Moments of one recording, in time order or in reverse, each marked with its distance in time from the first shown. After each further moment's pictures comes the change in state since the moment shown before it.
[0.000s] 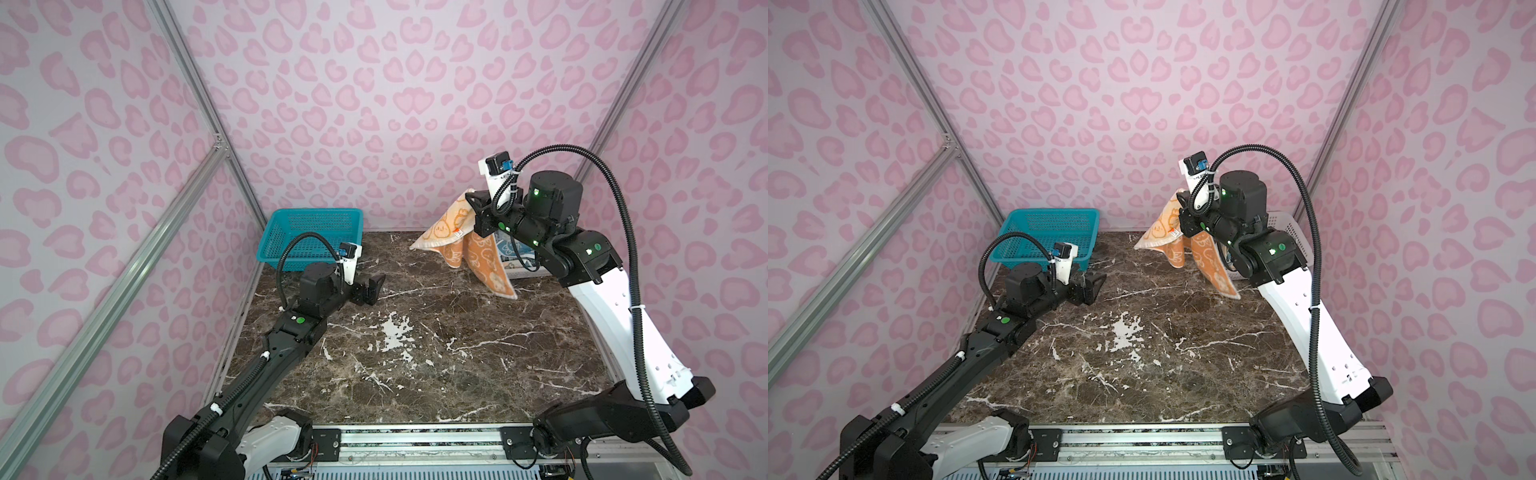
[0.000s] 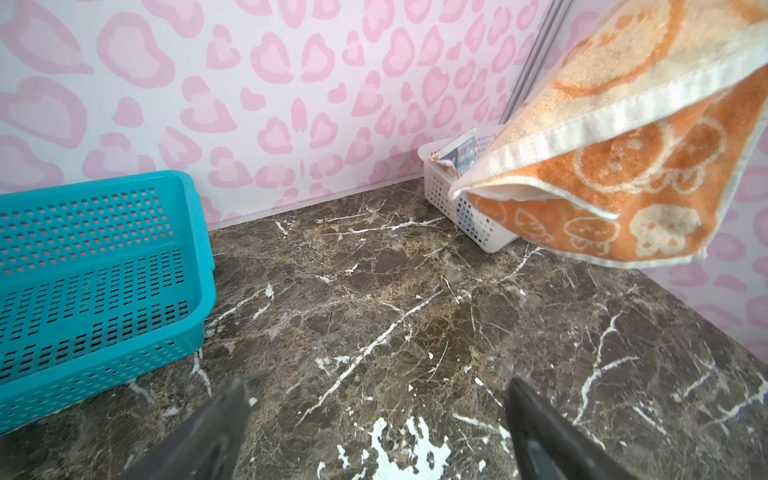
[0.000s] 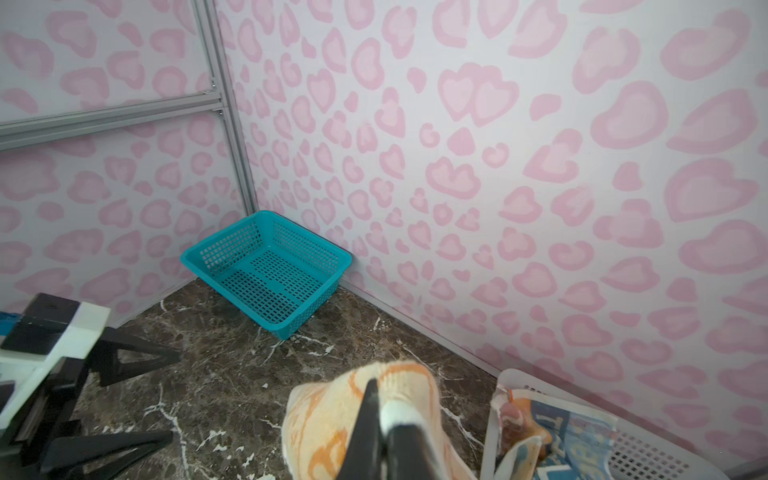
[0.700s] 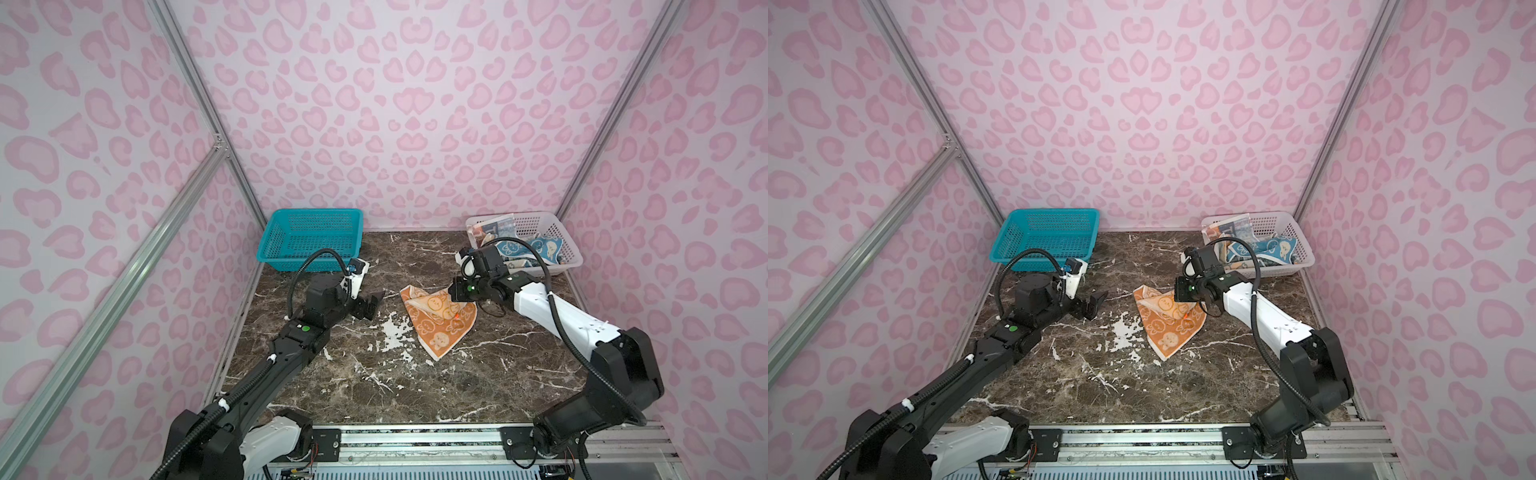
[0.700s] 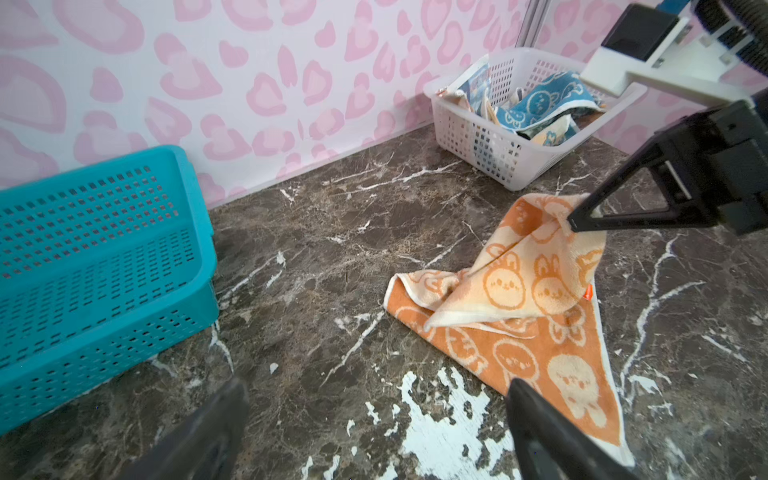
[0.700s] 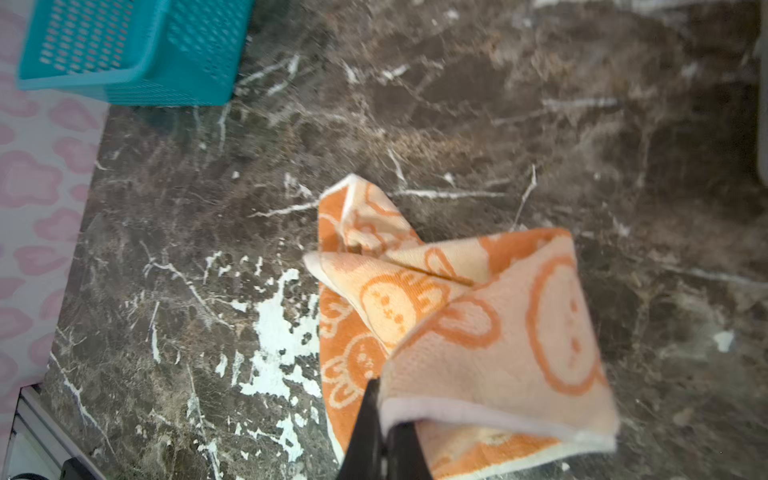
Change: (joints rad) left arm -0.014 0.038 -0.098 0.037 -0.052 0.102; right arm -0.078 0.130 -0.724 0.143 -0.175 0.501
